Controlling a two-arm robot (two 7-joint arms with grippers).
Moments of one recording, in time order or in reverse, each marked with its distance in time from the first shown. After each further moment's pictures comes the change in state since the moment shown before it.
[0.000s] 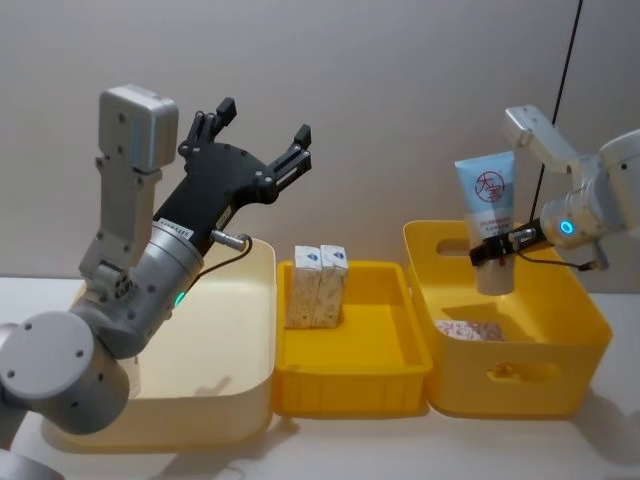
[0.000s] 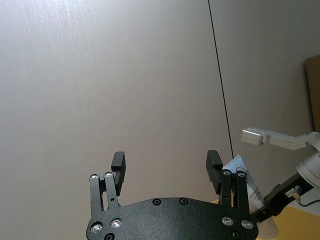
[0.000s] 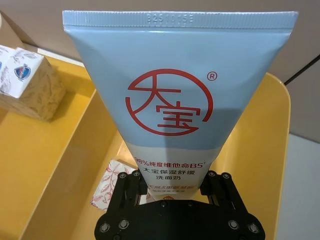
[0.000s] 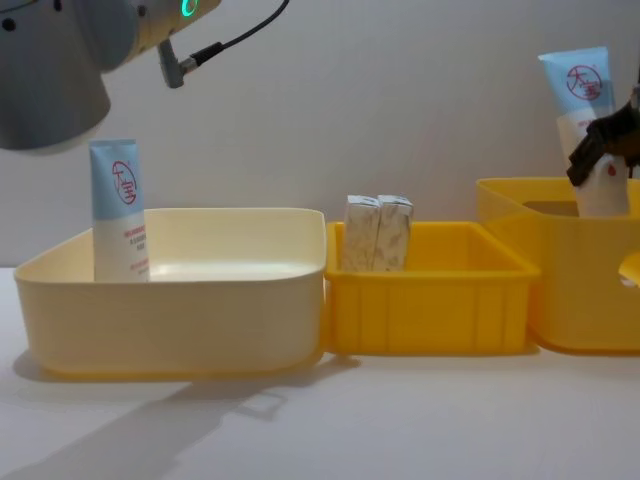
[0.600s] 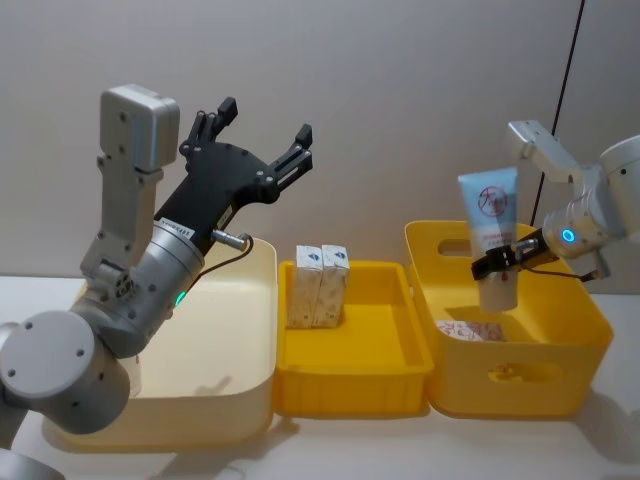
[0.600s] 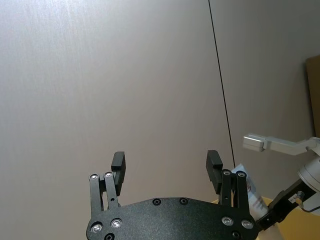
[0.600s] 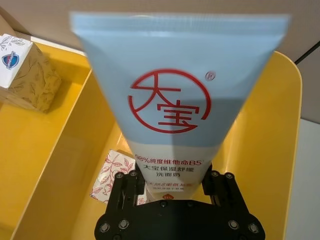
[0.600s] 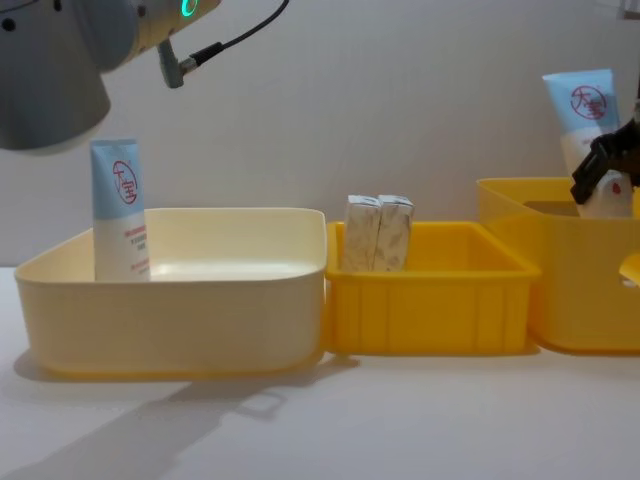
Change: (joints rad) left arm 0.000 0.000 0.000 0.000 0.000 0.000 0.000; right arm 0.072 -0.042 -0.015 0.180 0.004 -0.026 0.017
